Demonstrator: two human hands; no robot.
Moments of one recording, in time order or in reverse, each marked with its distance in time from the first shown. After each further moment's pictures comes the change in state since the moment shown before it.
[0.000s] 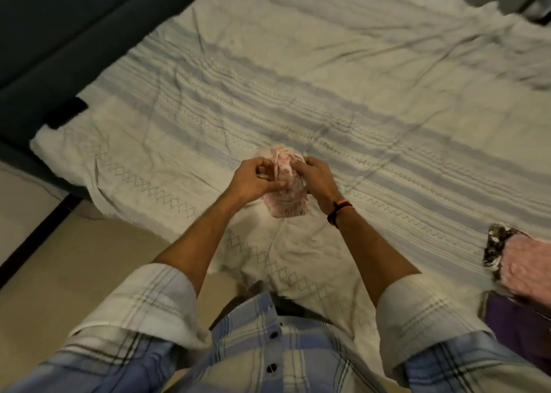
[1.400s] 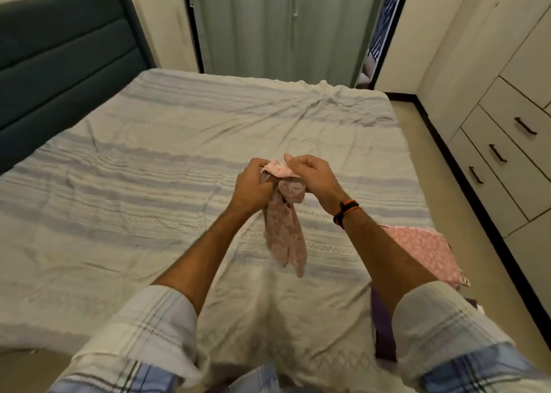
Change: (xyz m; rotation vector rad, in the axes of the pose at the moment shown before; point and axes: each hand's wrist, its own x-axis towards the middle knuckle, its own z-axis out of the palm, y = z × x) left_hand -0.070 0.207 0.261 0.118 0.021 0.519; right_hand -0.128 -0.030 -0.317 0.175 0.222 -0.332
